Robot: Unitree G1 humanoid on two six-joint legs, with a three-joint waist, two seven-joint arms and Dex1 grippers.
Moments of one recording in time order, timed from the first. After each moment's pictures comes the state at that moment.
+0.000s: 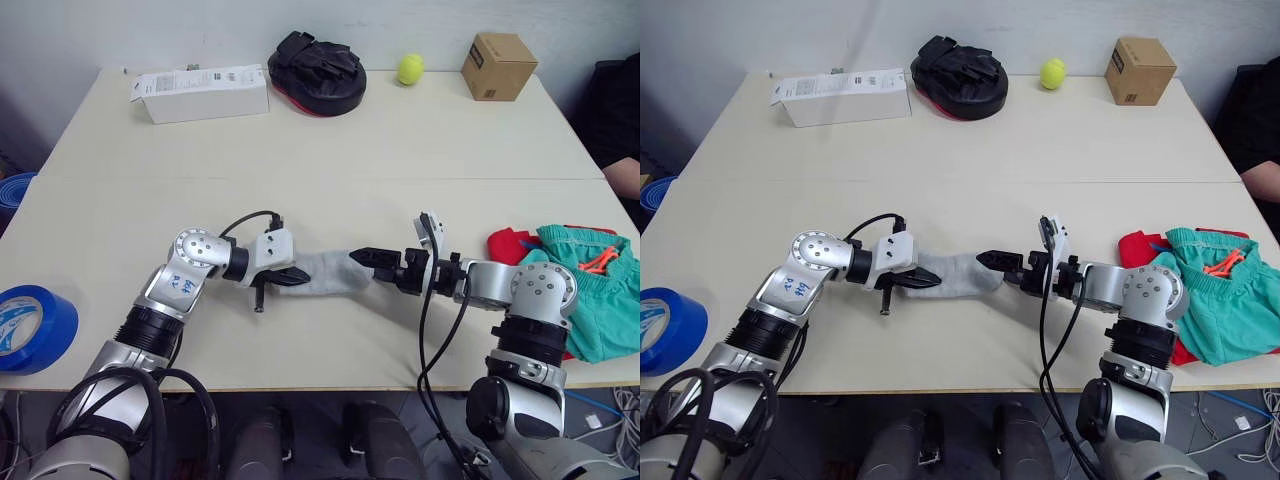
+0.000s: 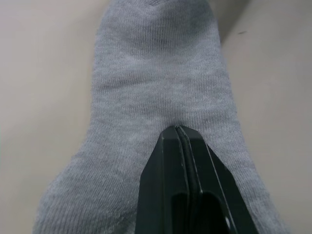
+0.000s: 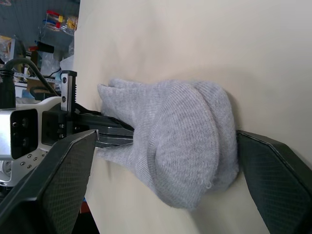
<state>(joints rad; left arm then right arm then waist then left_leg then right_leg) -0.66 0.56 -0.30 0.25 -0.03 0.16 -1.14 -0.65 -0.19 -0.49 0.09 0.88 1.61 0.26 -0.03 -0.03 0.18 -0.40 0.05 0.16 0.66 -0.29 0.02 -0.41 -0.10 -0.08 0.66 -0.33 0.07</state>
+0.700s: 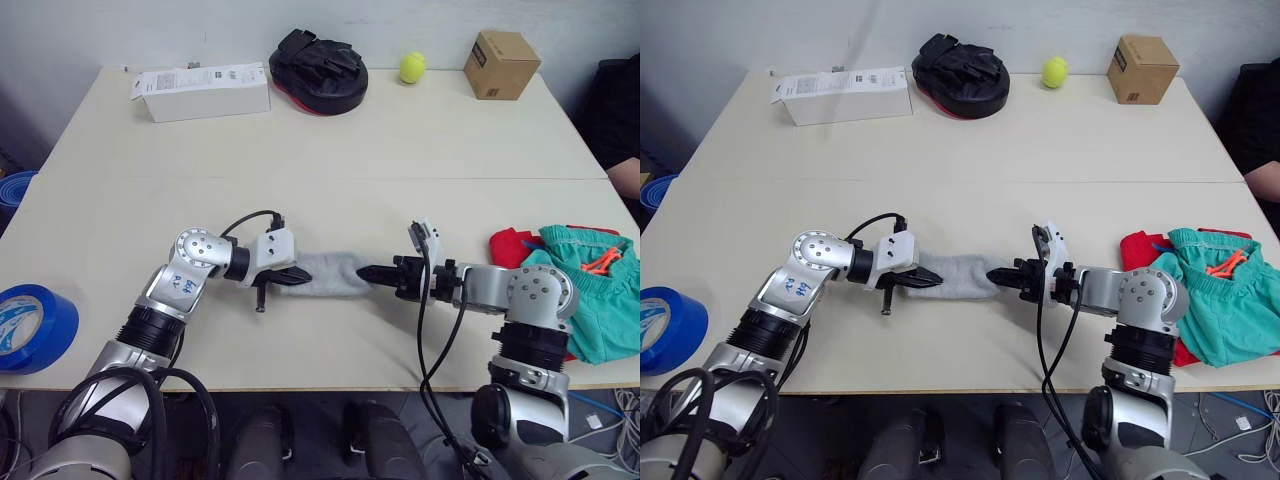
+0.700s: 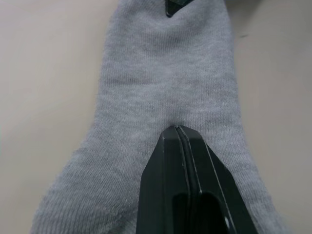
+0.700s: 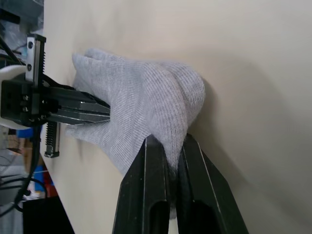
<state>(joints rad) -0.66 0.52 -0.29 0.25 -0.03 0.17 -1.12 -0.60 -0.29 -0.34 -0.04 0.84 1.59 0.32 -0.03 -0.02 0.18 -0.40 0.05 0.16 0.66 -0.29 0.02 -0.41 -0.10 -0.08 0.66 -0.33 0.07</state>
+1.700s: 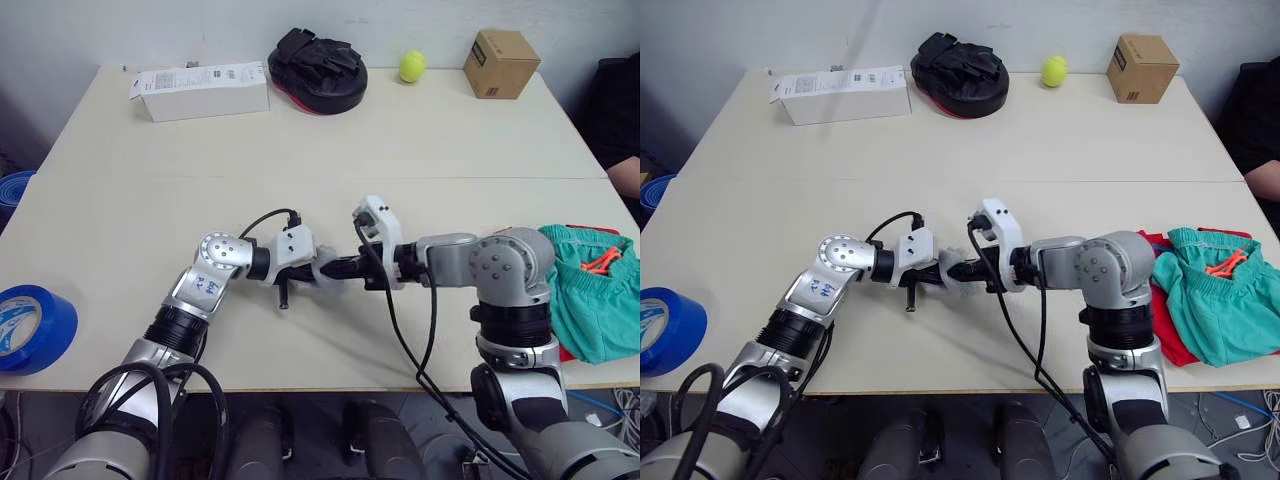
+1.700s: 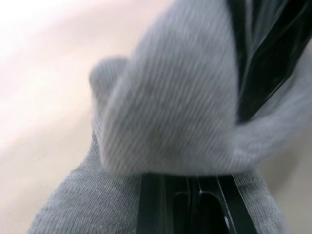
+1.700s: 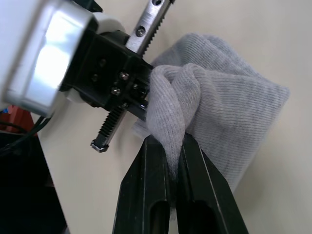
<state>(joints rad) -0.66 0.43 -0.29 0.29 -0.01 0.15 -1.04 -0.76 -0.27 -0.01 -0.13 0.74 1.53 0.39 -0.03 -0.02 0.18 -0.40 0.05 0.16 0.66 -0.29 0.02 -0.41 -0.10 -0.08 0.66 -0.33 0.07</state>
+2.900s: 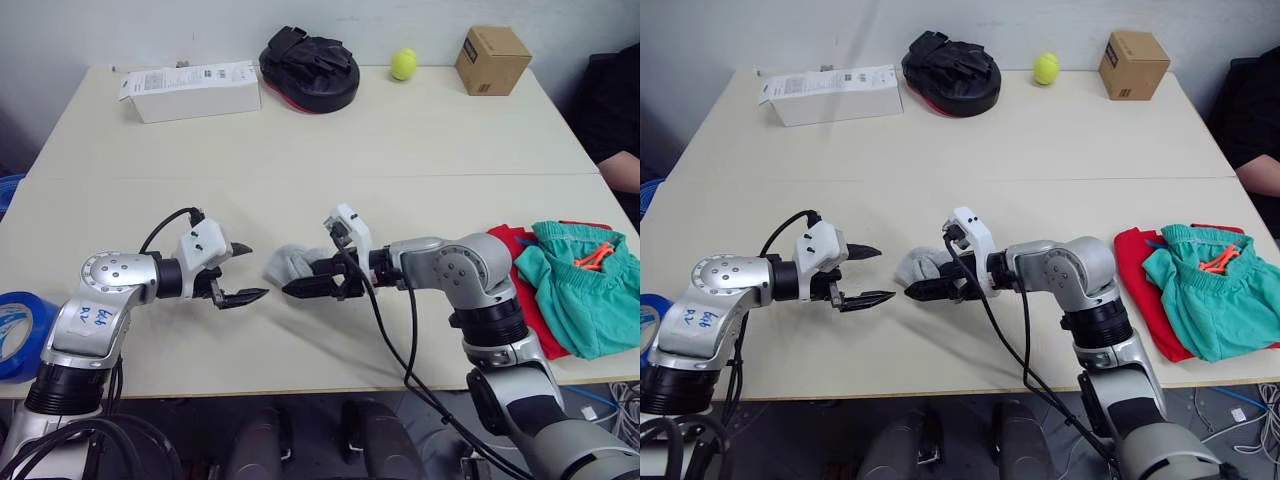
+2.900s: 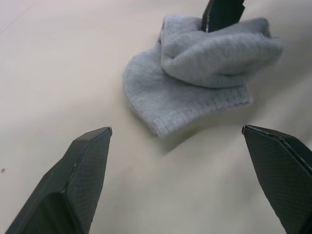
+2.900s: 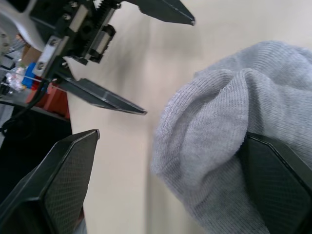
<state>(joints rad) -0.34 0.75 0.02 -0.22 -0.23 0.53 -0.98 -0.77 -0.29 0.16 -0.05 0.71 1.33 0.68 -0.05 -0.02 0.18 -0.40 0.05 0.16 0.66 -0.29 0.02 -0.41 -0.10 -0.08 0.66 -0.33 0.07</state>
